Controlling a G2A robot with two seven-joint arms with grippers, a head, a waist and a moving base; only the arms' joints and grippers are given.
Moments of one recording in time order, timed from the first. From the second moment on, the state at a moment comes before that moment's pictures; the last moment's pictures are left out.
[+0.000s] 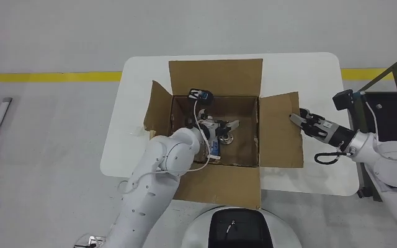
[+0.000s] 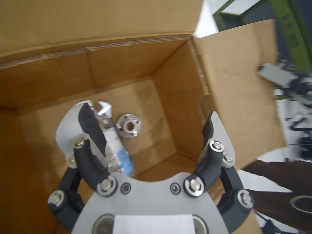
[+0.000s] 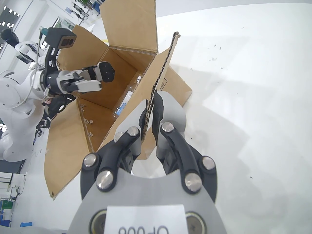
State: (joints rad) left arm 0.77 -1.32 -0.98 -1.70 0.95 0.14 -0.94; right arm -1.30 -0.95 1.60 -1.80 -0.24 -0.38 0.64
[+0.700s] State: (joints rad) left arm 0.73 -1.33 -0.93 -1.66 1.10 0.11 -1.06; right arm -1.32 -0.95 1.64 -1.81 -0.23 -0.39 0.62
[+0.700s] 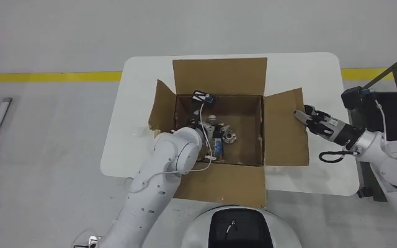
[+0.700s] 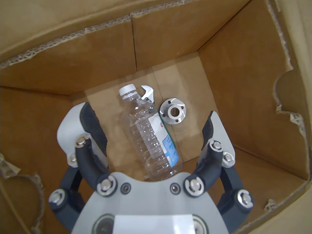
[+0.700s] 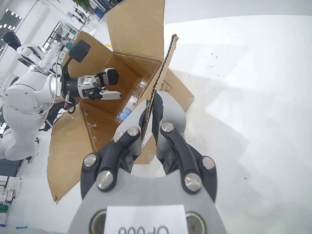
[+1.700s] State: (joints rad) left arm 0.65 -1.37 -0.80 -1.48 1.22 0.12 -1.23; right arm -1.35 -0.94 1.66 -1.82 -0.23 -0.42 0.61
